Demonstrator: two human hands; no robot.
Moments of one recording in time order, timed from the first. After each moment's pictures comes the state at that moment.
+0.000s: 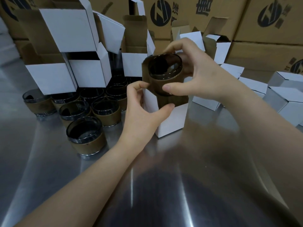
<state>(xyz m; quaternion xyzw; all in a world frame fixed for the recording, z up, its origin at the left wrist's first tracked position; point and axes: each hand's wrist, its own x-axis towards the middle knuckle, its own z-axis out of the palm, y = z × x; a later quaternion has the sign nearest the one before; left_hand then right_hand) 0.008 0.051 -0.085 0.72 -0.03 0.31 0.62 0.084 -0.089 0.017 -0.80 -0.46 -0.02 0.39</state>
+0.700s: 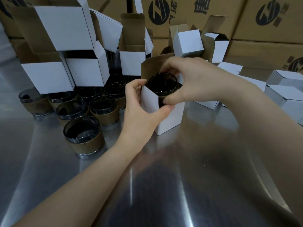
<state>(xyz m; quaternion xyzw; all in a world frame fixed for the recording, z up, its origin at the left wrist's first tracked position) 0.010 0.050 -0.088 0.73 -0.03 0.31 0.61 0.086 -0.083 0.020 -0.89 -0.42 -0.07 0.15</state>
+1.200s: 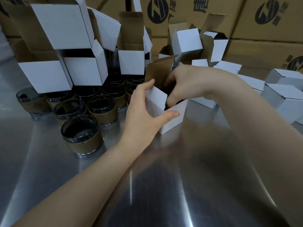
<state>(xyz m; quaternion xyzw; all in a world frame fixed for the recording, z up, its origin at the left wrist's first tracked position) 0.010 0.046 -0.092 0.81 -0.01 0.28 0.52 0.088 -0.066 0.021 -0.95 -0.28 0.11 0.11</state>
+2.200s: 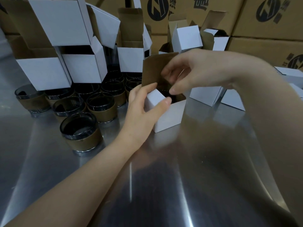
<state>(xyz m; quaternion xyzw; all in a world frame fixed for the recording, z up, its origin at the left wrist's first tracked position) 0.007 0.047 -0.087 0.78 -0.01 0.22 0.58 0.086 -0.092 0.041 -0.91 -0.35 0.12 0.21</state>
